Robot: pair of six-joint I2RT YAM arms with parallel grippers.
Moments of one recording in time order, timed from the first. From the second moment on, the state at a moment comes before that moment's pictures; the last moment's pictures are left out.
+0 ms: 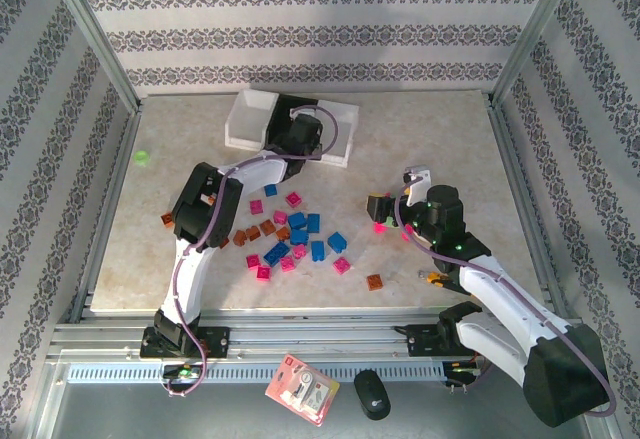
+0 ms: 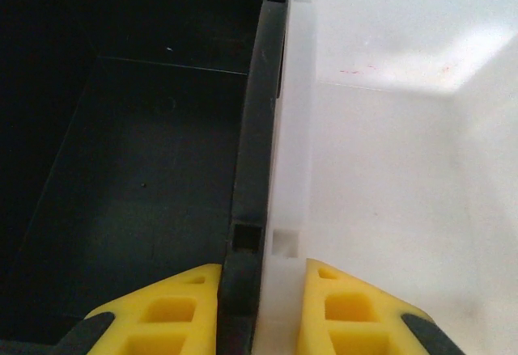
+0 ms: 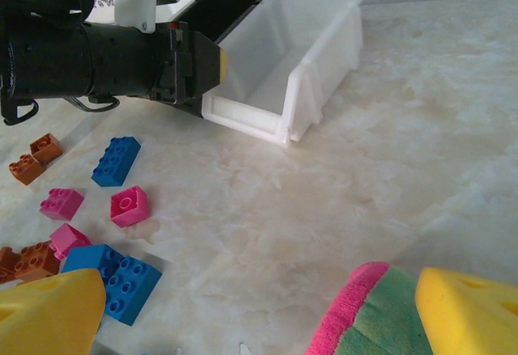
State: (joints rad) left arm -0.50 2.22 1.62 -0.08 -0.32 -0.36; right arm 0.33 0.93 0.45 0.08 -0.18 0.24
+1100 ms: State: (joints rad) left arm -0.53 2.11 1.60 -0.26 -0.34 -0.57; right arm 0.39 1.00 0.59 -0.13 -0.04 0.27
